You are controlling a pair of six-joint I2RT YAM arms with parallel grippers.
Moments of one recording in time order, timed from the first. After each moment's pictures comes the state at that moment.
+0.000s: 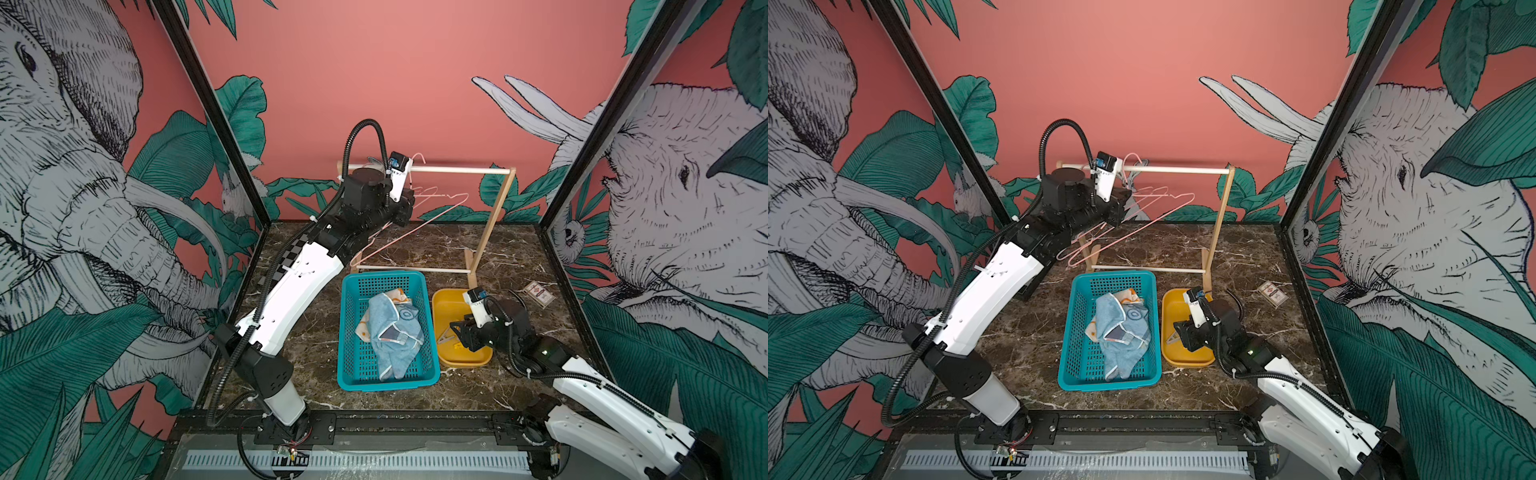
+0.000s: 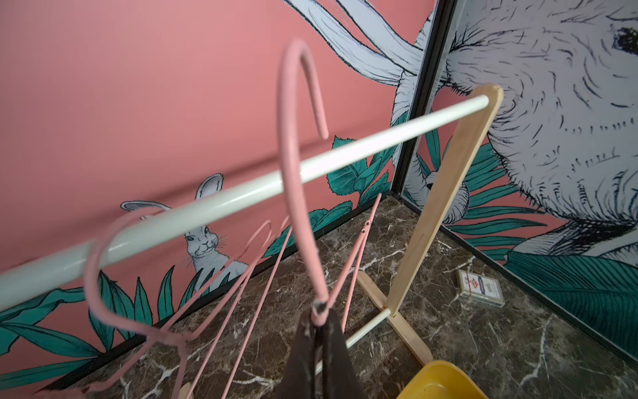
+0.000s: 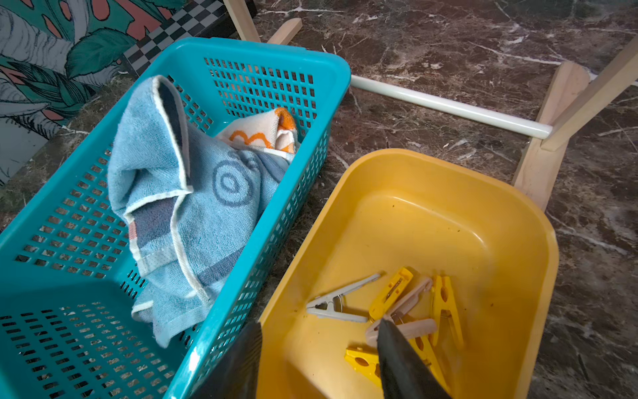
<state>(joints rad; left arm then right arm) -0.65 1.67 1.96 -0.48 0.00 0.01 0.64 0.84 0.57 -0.36 -0.07 0.21</state>
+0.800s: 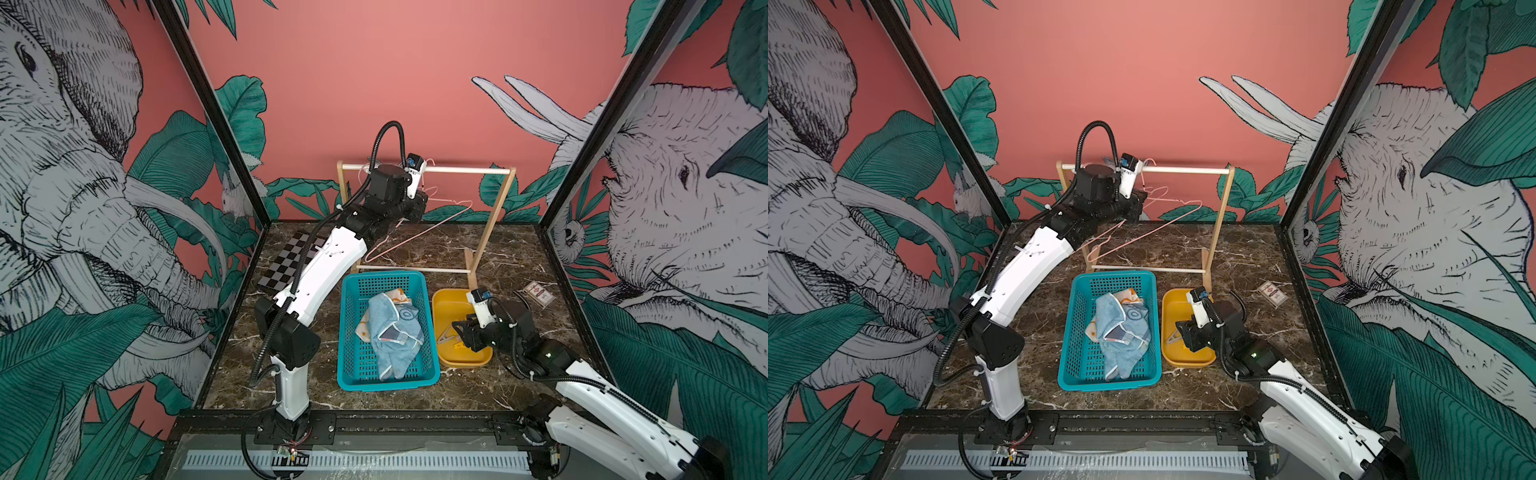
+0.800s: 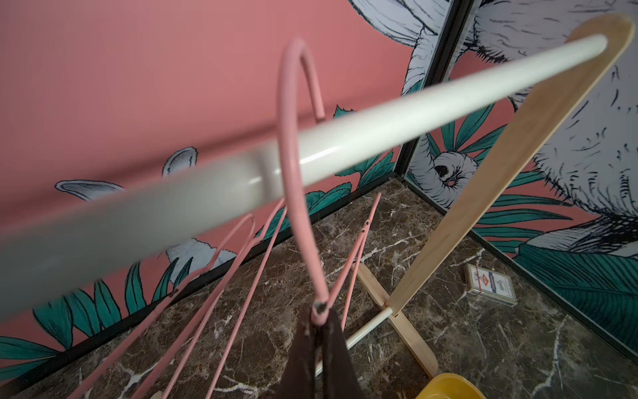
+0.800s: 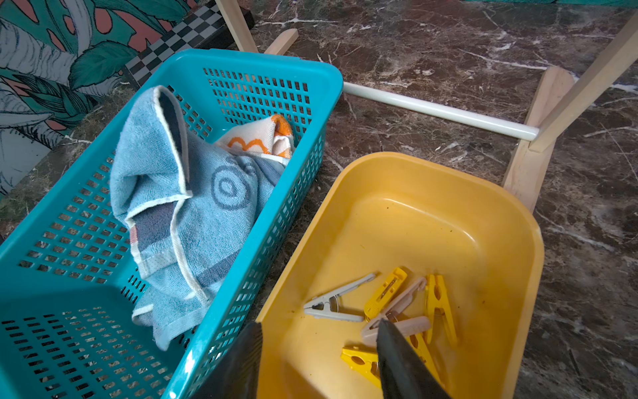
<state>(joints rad) -0.65 1.88 2.10 -0.54 0.02 -0.03 0.63 0.81 0.56 -0.36 -0.07 0.22</state>
